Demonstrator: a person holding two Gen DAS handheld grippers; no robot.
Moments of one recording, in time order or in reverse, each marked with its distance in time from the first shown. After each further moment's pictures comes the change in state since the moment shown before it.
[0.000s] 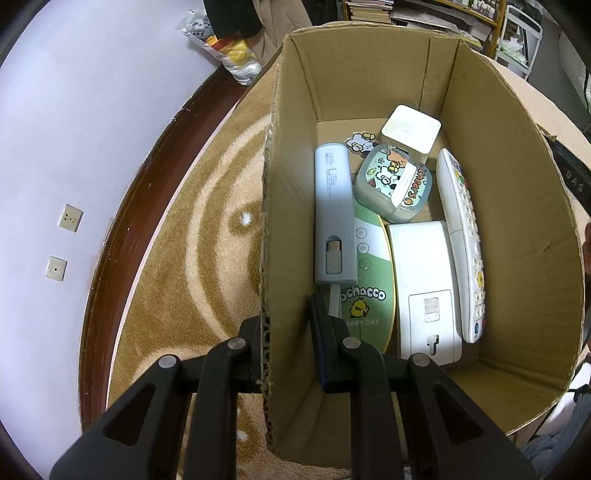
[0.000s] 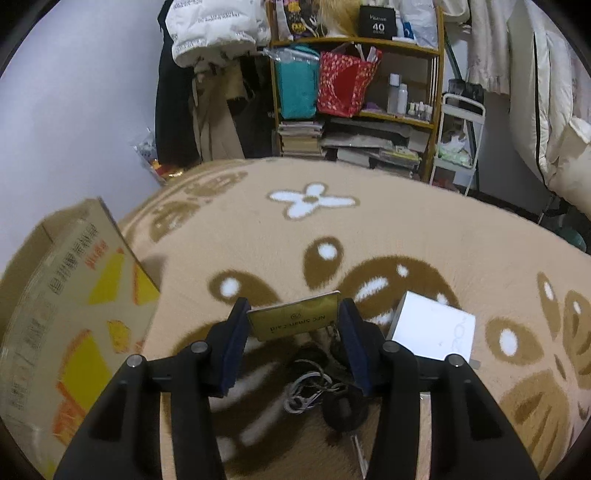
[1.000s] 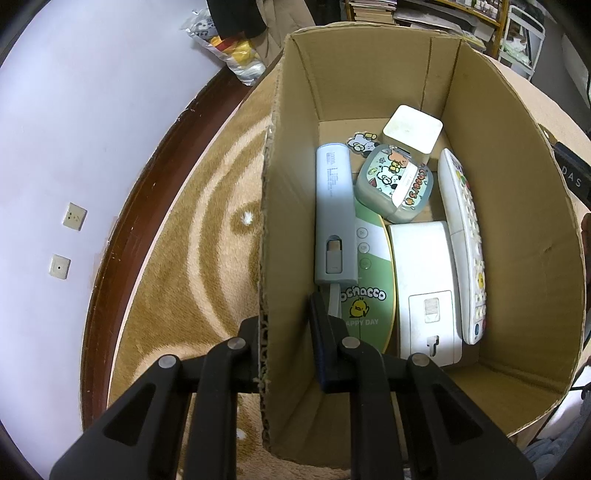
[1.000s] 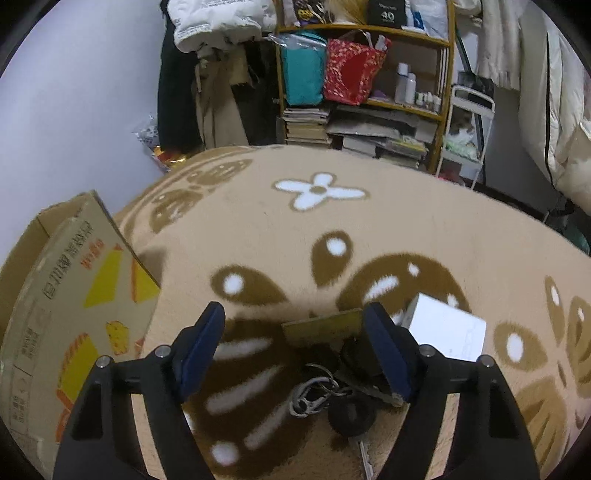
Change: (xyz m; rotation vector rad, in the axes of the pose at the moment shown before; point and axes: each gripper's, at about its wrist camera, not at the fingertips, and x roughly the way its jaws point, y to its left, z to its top) left arm -0.002 -0.004 -0.001 -0.005 -0.003 0.015; right arm 0.019 -0.001 0.002 -0.003 0.075 0.014
